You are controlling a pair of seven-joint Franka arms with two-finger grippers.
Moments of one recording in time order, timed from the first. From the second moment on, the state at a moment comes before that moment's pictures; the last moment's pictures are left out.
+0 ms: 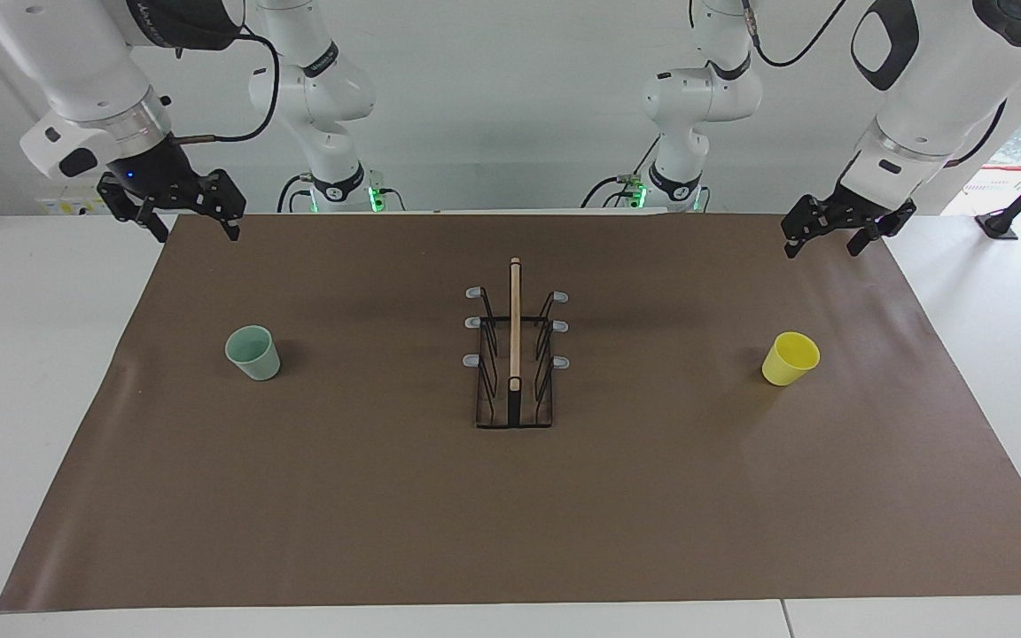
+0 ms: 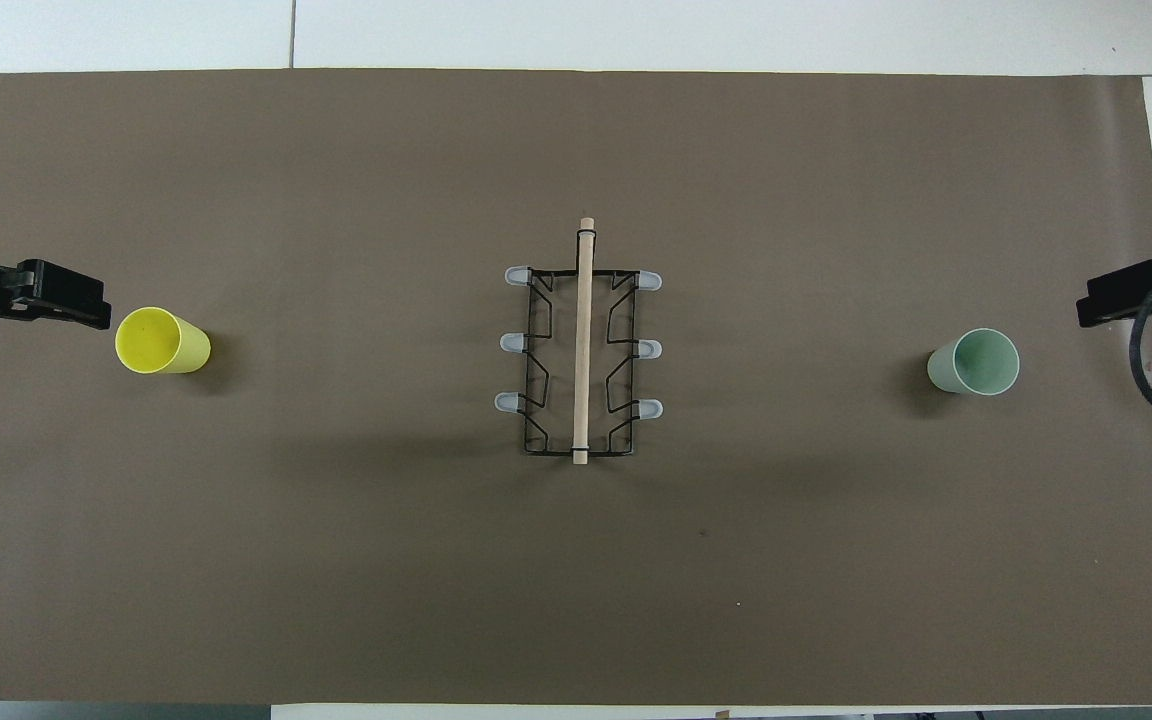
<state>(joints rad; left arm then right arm) -0.03 -0.02 -0.04 -1.64 0.00 1.57 -0.01 -0.02 -0.03 -0.03 -1.58 -0.01 1.51 -0.05</state>
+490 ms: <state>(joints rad) -0.03 -0.02 -0.04 -1.64 0.00 1.54 -0.01 -0.02 -0.03 -0.03 -1.58 -0.01 1.51 -0.05</state>
